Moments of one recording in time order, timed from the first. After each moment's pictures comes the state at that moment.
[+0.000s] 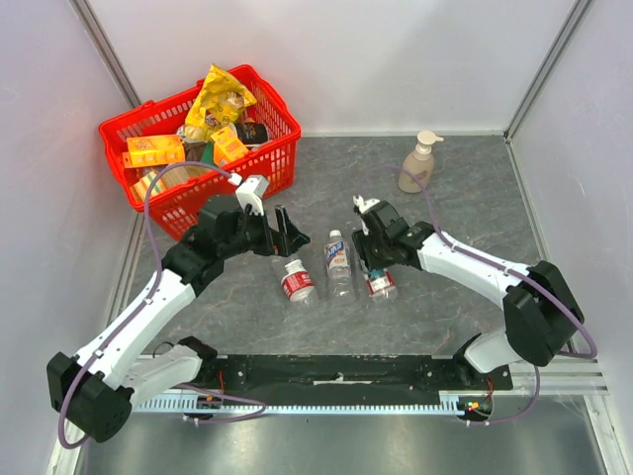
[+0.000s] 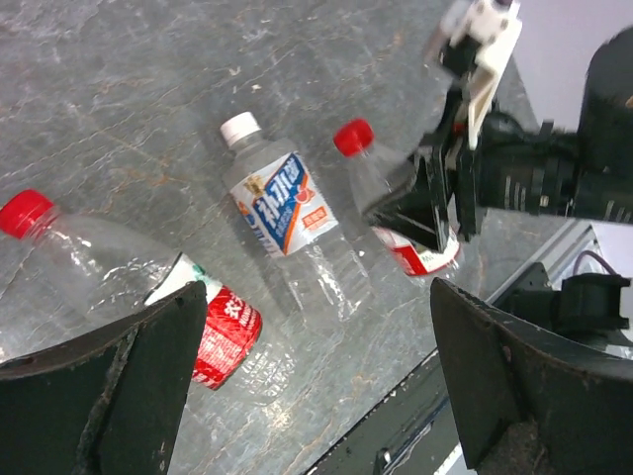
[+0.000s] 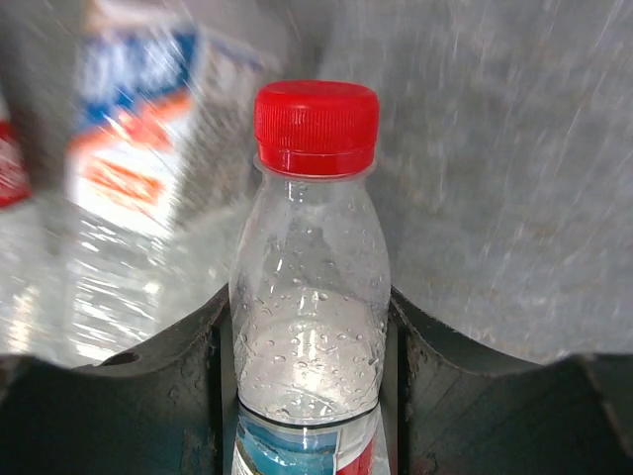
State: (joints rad) left arm -0.51 1.01 0.87 -0.34 0.26 -0.47; right arm 0.69 1.47 0.93 -0.51 0.07 0.29
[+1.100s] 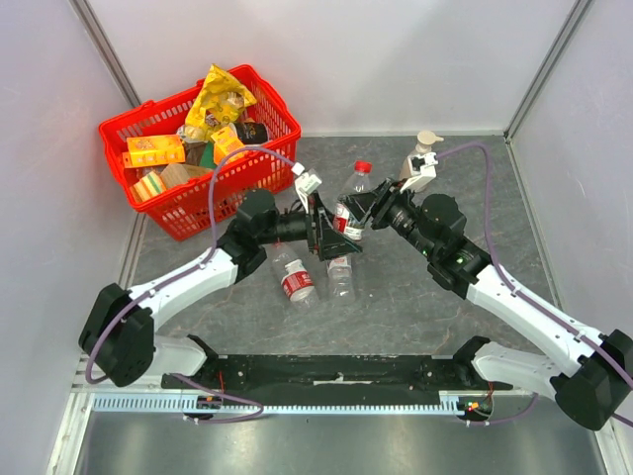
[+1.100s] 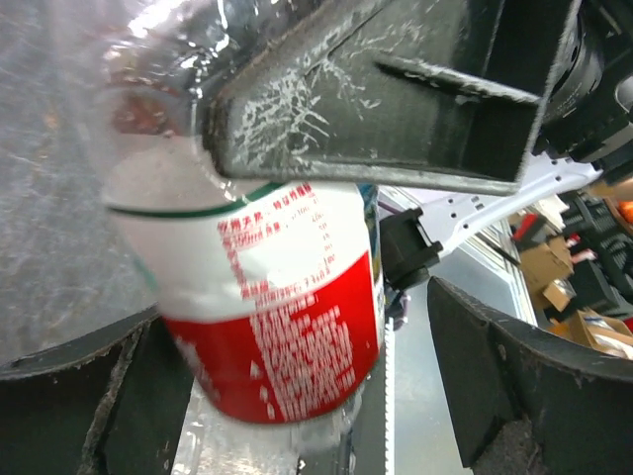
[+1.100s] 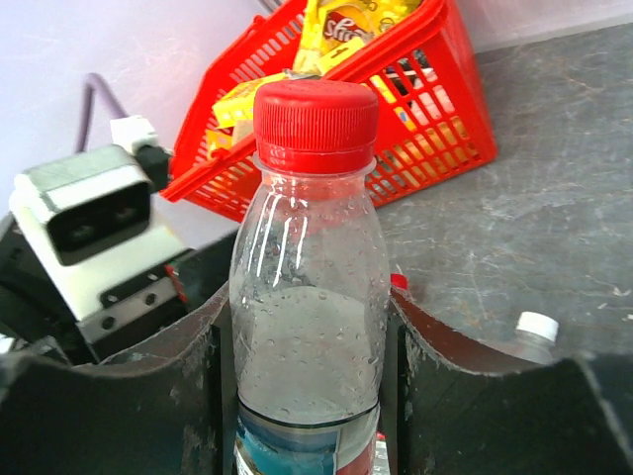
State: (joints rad) left arm -0.65 1.31 0.85 0.45 0.76 -0.59; right arm 0.67 1.07 0.87 0.18 0.00 0.70
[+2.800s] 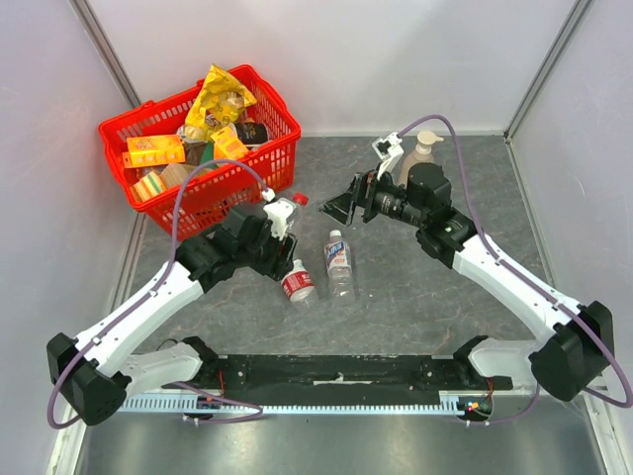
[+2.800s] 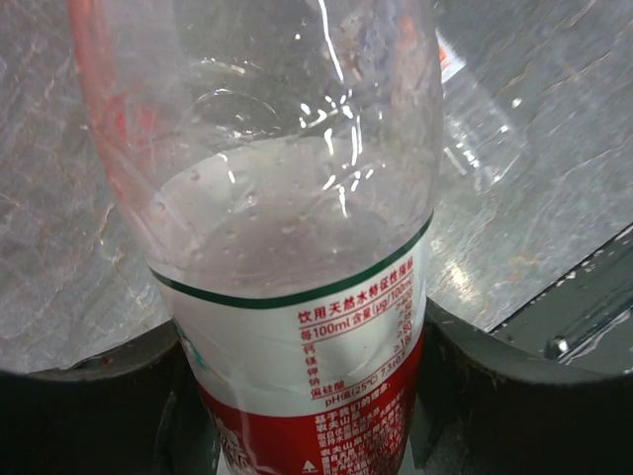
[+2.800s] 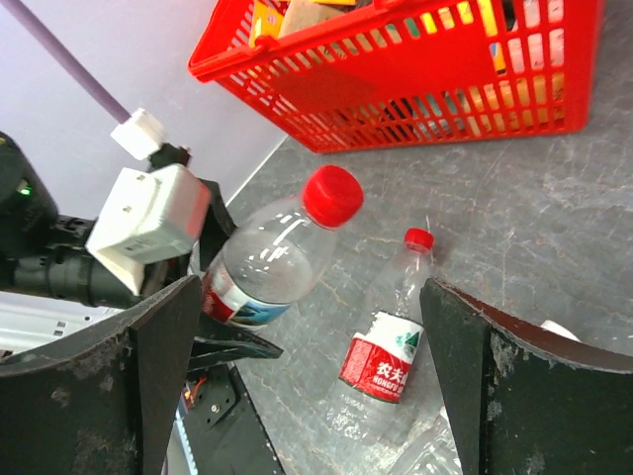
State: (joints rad) left arm -0.68 1.06 1.01 -0.72 0.03 -0.10; right arm 0.59 1.25 1.06 0.07 -0.42 0.52
